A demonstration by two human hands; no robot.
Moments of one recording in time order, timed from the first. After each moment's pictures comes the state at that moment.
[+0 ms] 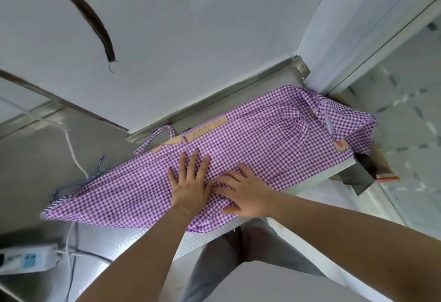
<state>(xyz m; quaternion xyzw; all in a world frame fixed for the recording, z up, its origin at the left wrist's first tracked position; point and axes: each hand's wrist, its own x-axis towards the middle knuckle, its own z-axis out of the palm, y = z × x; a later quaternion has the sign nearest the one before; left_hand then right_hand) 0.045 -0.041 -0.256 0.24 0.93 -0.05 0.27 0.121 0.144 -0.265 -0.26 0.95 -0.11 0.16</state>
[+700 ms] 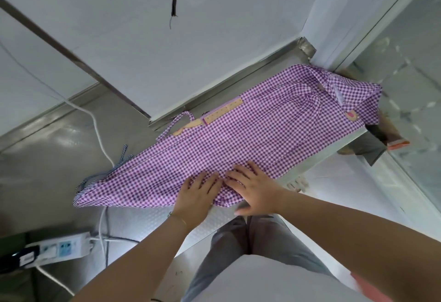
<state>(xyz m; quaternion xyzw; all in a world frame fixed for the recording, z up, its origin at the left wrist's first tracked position) 0.073 -0.138 -0.242 0.47 0.84 -0.12 0.25 0.160 0.073 -0.265 -0.19 0.96 -0.08 0.20</state>
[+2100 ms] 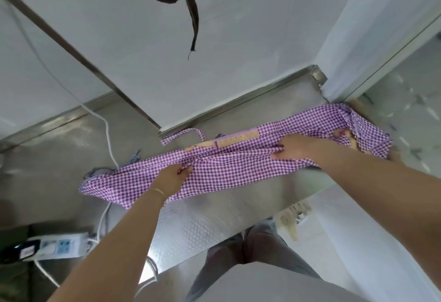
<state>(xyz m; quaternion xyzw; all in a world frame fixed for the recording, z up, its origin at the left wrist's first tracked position) -0.022 -0.134 -0.213 0.06 0.92 0.13 0.36 0.047 0.219 -0.212 0.04 0.90 -0.17 0.40</state>
